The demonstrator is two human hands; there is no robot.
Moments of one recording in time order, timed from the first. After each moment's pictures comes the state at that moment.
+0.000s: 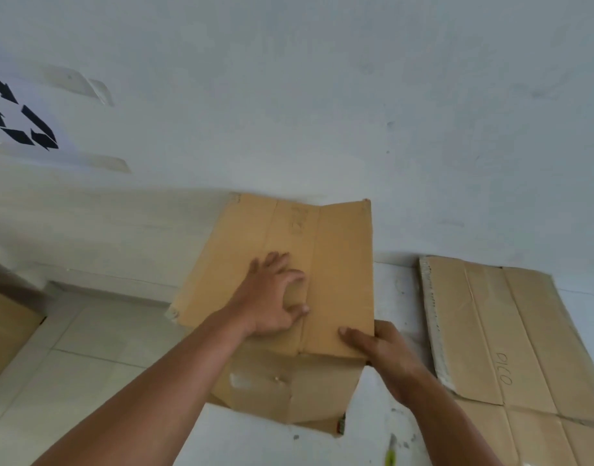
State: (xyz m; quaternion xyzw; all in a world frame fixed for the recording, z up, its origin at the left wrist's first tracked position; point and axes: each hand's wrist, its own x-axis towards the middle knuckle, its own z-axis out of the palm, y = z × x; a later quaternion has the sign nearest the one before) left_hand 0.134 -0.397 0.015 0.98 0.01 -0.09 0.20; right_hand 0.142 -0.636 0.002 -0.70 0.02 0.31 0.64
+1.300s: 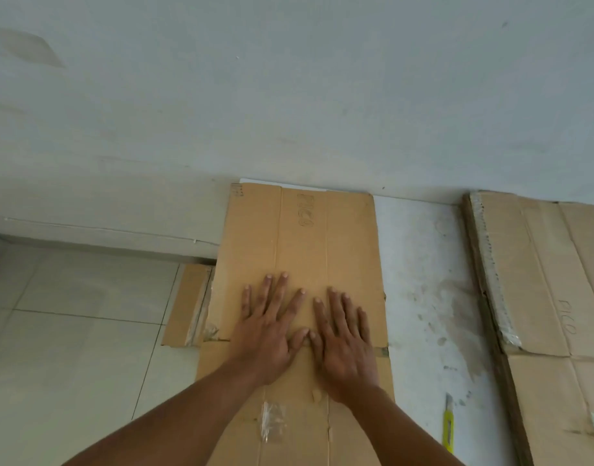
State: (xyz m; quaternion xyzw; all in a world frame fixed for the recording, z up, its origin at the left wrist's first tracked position) left_hand 0.060 -0.348 -0.207 0.99 -0.04 -0.11 0.10; right_hand 0.081 -0.527 -0.203 -0.97 -0.20 0.11 0.06
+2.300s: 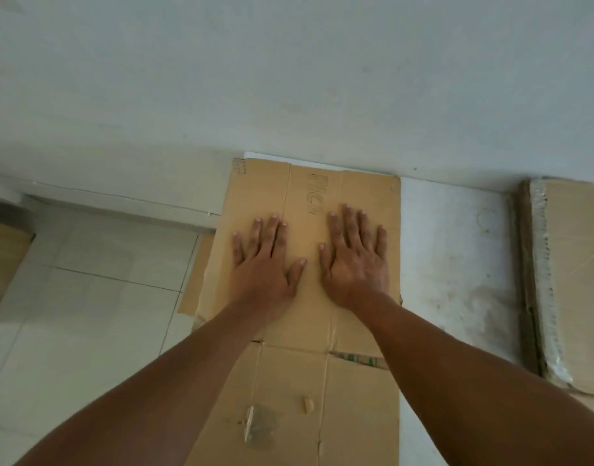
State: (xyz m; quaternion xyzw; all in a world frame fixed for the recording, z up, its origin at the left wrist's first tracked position) left_hand 0.150 -0.342 -0.210 0.98 0.13 -0.10 0.09; right_hand 0.231 -0.501 -0.212 -0.97 -0.20 0.12 0.05
